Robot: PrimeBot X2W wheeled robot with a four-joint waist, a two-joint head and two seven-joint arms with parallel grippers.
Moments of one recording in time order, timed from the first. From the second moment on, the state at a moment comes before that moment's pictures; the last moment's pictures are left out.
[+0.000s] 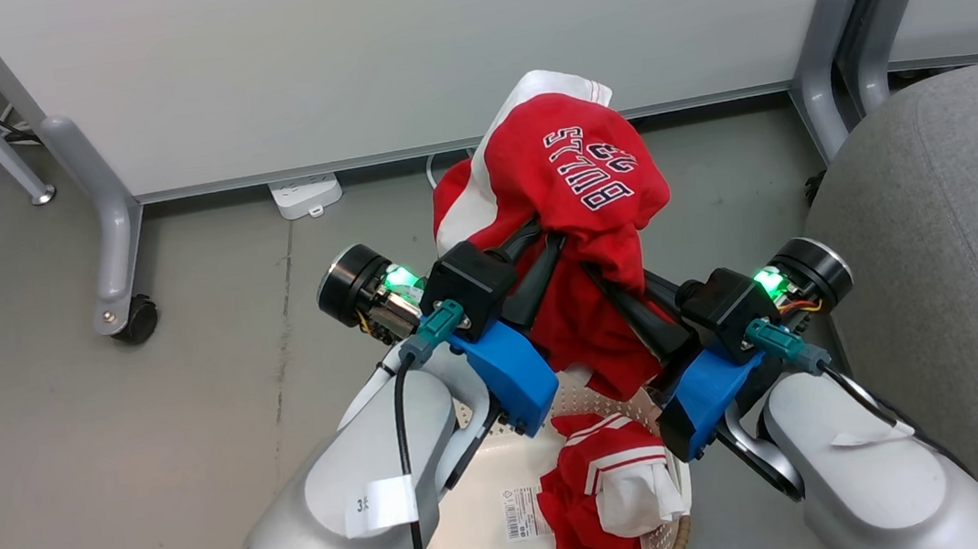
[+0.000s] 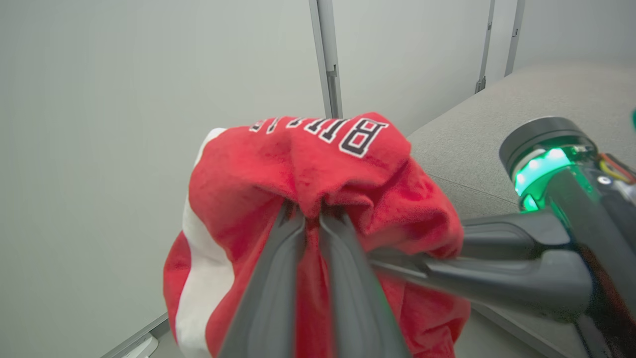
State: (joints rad) left arm -0.74 0.05 -0.83 0.68 -0.41 -0.11 -0.26; right arm -0.57 -0.16 0.53 0.55 0.10 0.13 -0.26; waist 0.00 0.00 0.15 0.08
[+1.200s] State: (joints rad) left arm -0.77 0.05 -0.82 0.69 -0.40 -0.08 -0.26; right arm -0.56 -0.16 0.47 0.48 0.12 0.13 -0.26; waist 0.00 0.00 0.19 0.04
